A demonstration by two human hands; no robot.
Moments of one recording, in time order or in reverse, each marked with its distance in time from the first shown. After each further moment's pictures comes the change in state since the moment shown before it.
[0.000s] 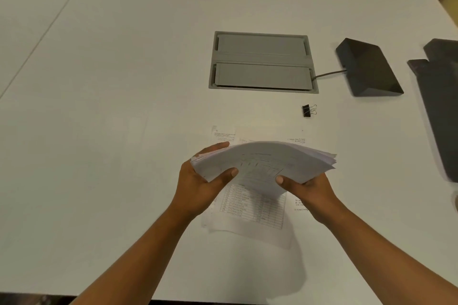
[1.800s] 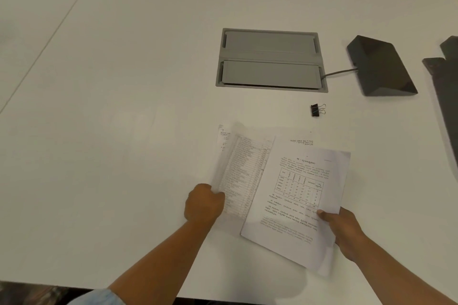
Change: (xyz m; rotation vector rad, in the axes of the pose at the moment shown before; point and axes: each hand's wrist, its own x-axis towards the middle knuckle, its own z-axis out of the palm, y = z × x) left_hand 0.001 -0.099 0.009 0.732 0.135 -0.704; right_hand -0.028 0.116 -0.071 -0.010 0.451 0.752
